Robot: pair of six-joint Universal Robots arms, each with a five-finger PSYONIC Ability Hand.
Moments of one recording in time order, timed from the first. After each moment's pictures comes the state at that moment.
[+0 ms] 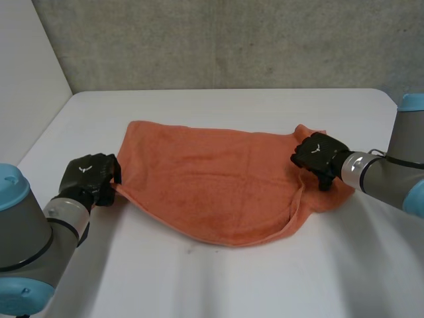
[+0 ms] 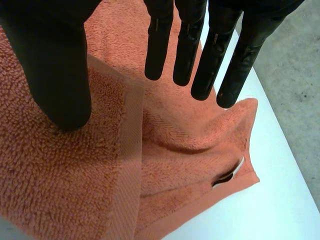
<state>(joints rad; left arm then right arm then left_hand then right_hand) 4.44 -1.84 -1.93 3.55 -1.56 3.22 1.75 -0.83 1.14 0.21 1.11 2.14 1.19 1.22 1.22 1.22 1.04 0.54 0.62 0.61 0.61 0.44</state>
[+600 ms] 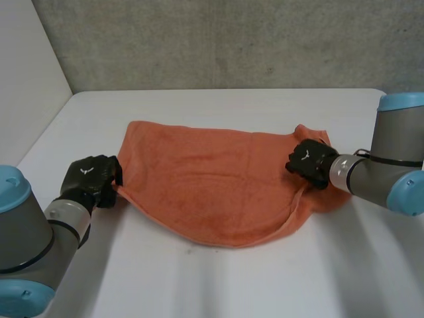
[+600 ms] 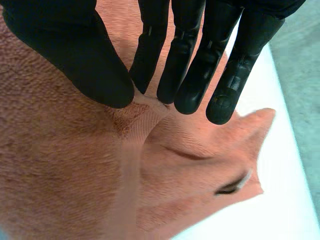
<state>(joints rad) 4.43 -1.84 -1.94 3.55 -1.56 3.22 1.81 -0.77 1.04 0.30 1.18 2.01 1.19 1.22 1.22 1.22 1.04 0.98 1.18 1.18 1.19 0.98</state>
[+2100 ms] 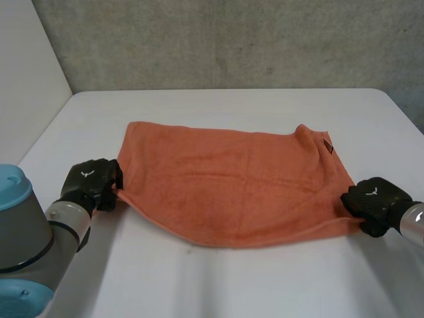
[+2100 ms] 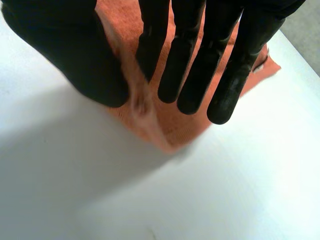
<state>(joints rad) 4.43 -1.84 -1.93 3.51 -1.56 3.22 1.48 -1.22 1.83 0.05 1.10 2.22 1.19 1.22 1.22 1.22 1.04 0.95 1.11 1.10 1.10 0.91</state>
